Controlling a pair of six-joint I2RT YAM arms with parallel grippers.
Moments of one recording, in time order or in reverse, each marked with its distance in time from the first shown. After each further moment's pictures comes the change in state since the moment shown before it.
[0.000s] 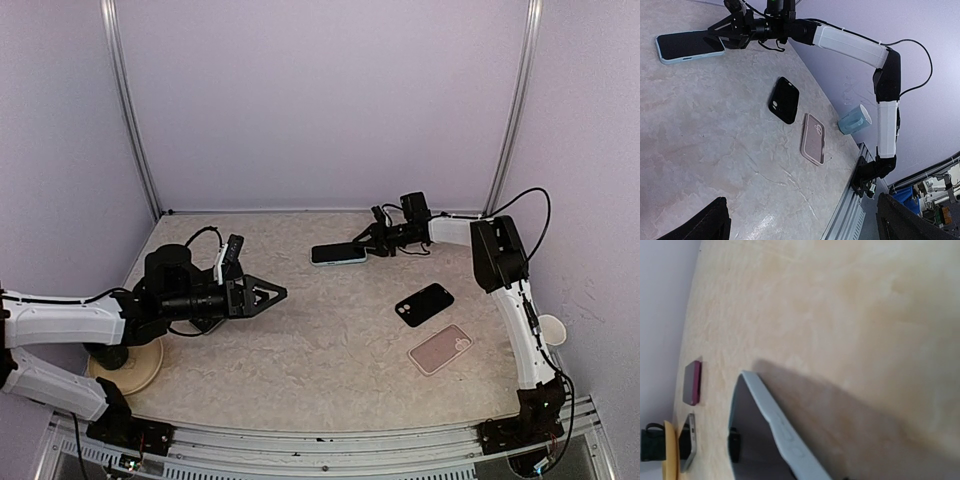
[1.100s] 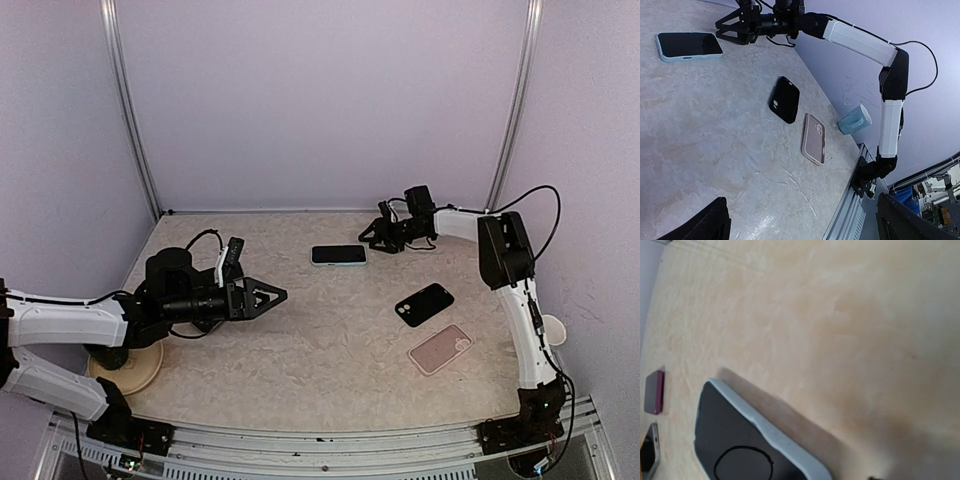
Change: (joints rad) left arm 0.000 0.017 -0.022 0.048 0.001 -0.009; right arm -0.014 -0.053 0.000 -0.128 0.143 -0.120
